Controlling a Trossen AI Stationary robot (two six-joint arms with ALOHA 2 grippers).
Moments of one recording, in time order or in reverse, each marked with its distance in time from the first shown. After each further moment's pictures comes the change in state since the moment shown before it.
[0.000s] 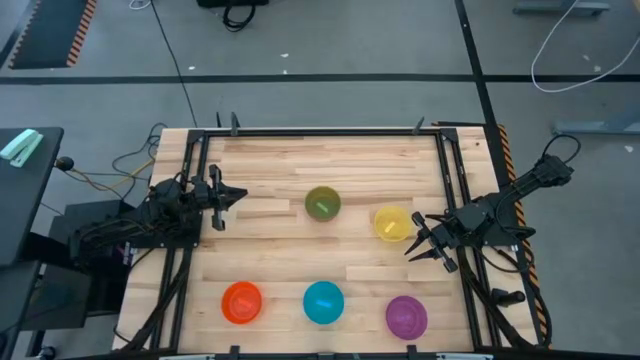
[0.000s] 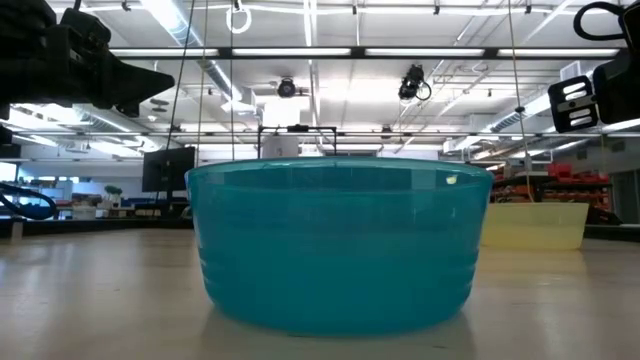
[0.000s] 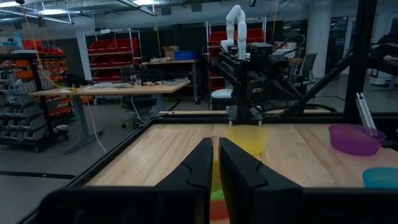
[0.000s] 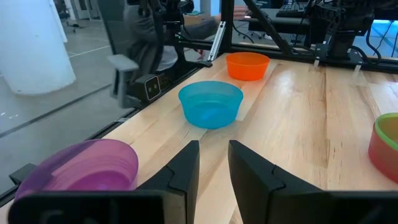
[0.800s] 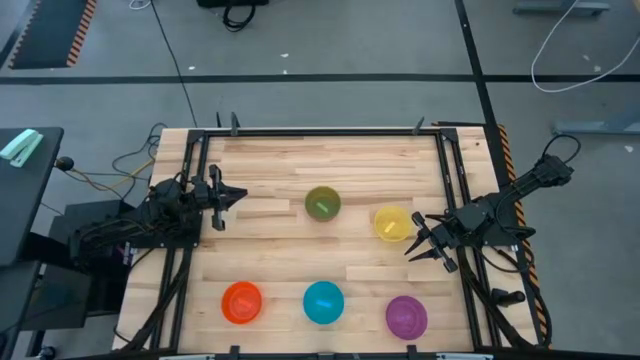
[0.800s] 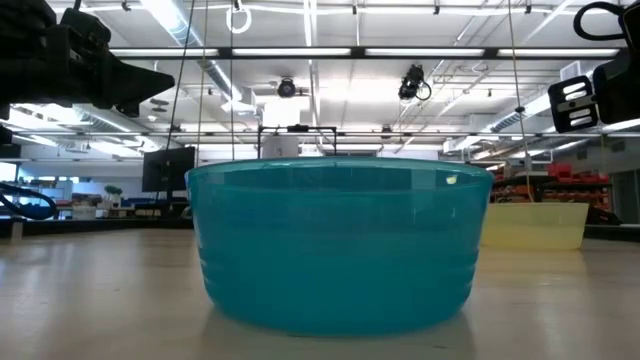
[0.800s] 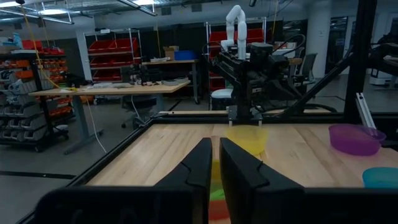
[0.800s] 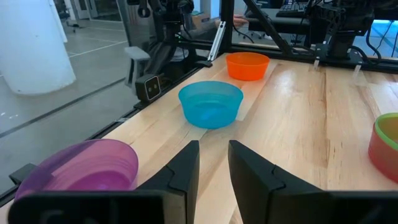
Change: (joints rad) left arm 0.000 0.000 0.000 0.000 0.000 0.000; right arm 0.000 0.000 0.000 0.000 0.000 0.000
